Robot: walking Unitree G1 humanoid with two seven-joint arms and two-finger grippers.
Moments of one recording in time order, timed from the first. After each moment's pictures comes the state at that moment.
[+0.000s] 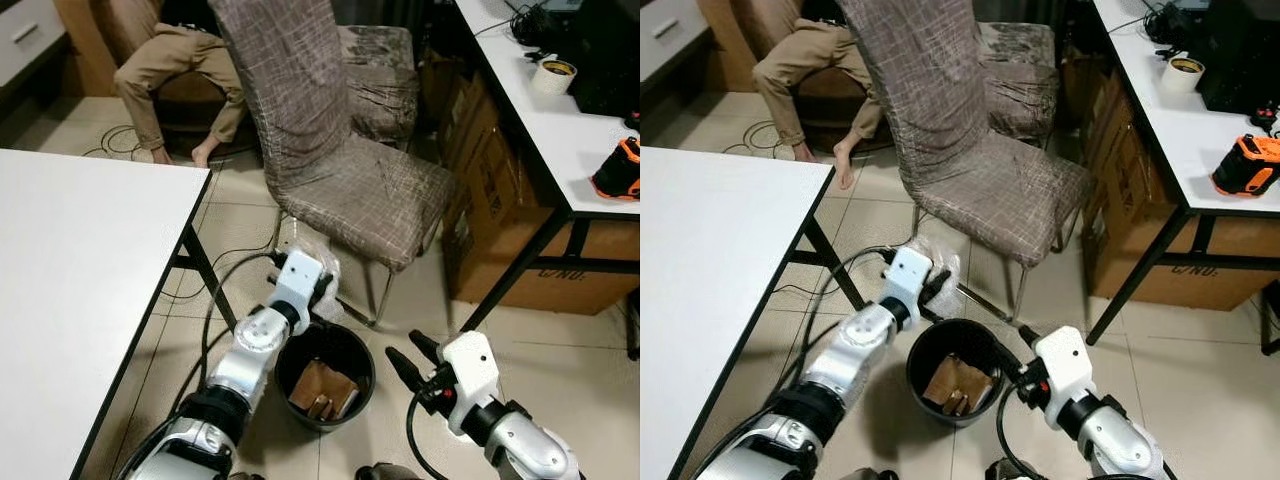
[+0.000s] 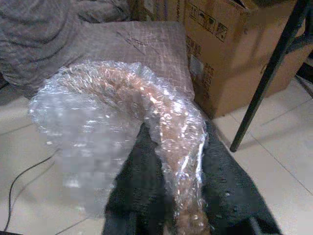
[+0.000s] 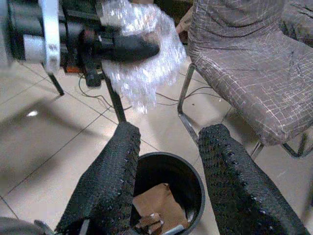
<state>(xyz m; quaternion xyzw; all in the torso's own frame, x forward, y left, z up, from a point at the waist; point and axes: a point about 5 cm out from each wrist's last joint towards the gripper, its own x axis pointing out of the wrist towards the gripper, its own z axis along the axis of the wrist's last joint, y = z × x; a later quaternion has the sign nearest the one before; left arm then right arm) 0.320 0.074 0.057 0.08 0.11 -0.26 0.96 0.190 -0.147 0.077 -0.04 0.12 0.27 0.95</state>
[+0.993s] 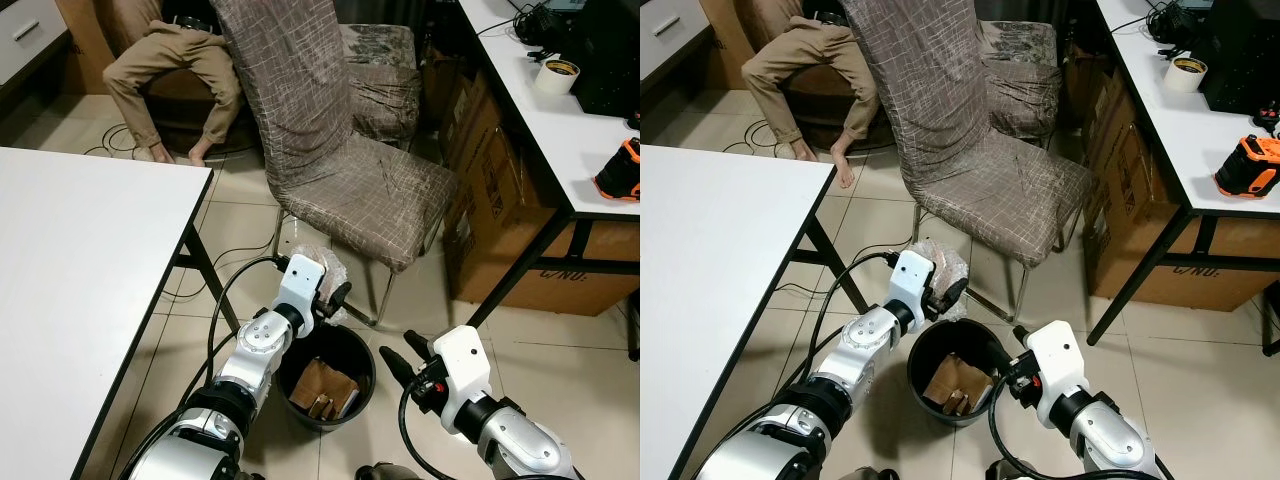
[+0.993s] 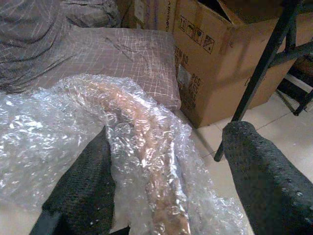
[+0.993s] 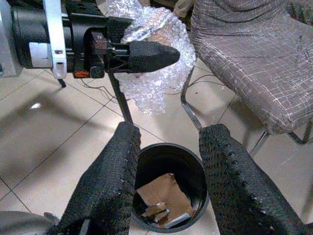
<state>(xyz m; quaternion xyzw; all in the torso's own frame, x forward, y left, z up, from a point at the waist) 0.320 0.068 0.052 0.04 0.10 -0.28 0.95 0.192 -0.141 0.081 -0.04 0.15 0.26 0.95</state>
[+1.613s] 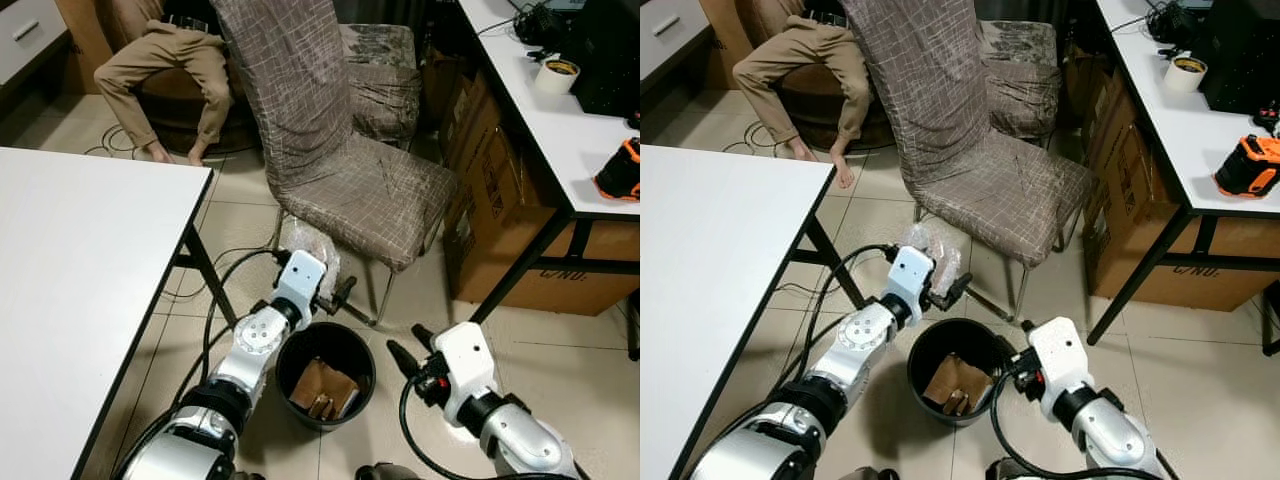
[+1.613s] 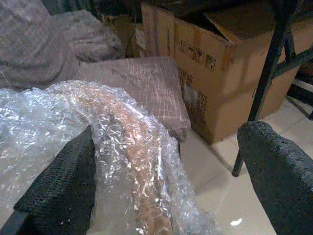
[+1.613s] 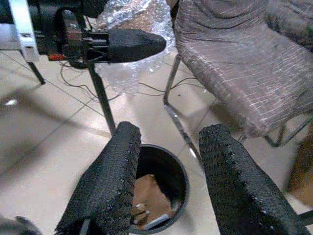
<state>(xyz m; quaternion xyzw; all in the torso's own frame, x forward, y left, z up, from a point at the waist) 0.322 0.071 0.064 0.09 0.03 -0.29 0.95 0.196 -0.145 0.084 -0.08 0.13 0.24 0.96</state>
